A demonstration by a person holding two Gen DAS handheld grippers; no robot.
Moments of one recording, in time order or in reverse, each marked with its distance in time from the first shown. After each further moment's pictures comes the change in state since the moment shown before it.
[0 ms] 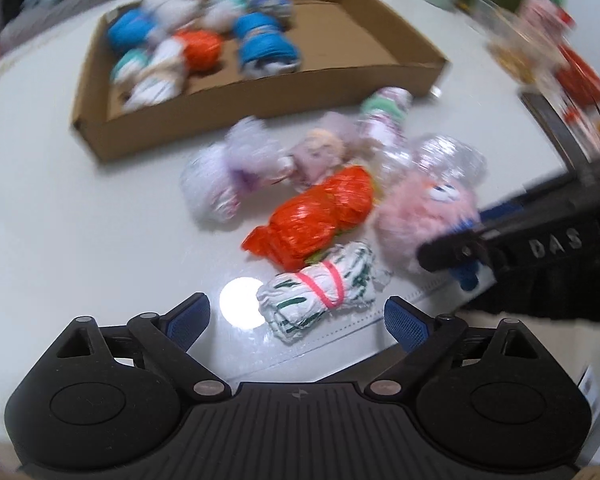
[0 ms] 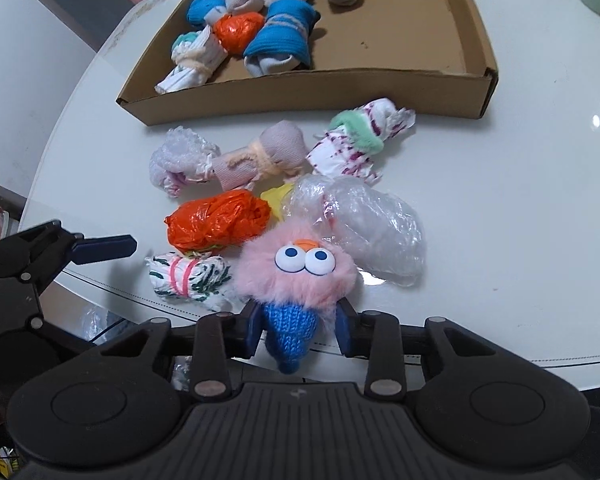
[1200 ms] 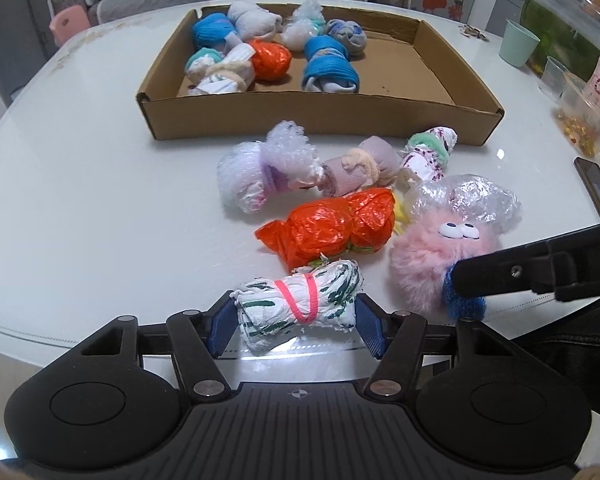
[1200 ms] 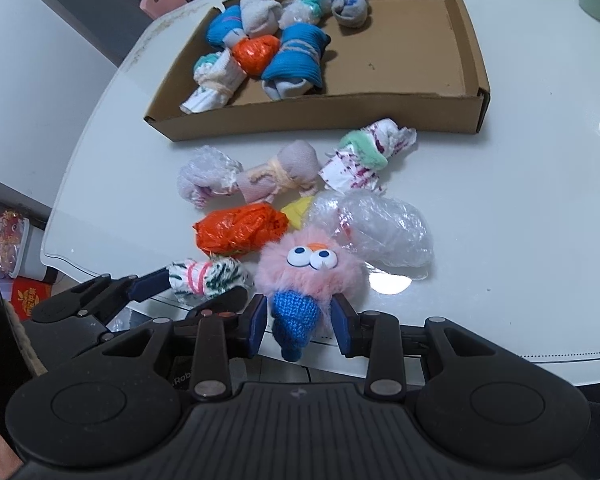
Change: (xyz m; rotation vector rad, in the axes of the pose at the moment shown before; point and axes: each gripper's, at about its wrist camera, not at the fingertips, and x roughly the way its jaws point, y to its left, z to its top) left arm -0.005 -0.021 -0.015 -0.201 -0.112 0.158; right arm -0.023 0.006 0.002 0.000 -0.040 0.069
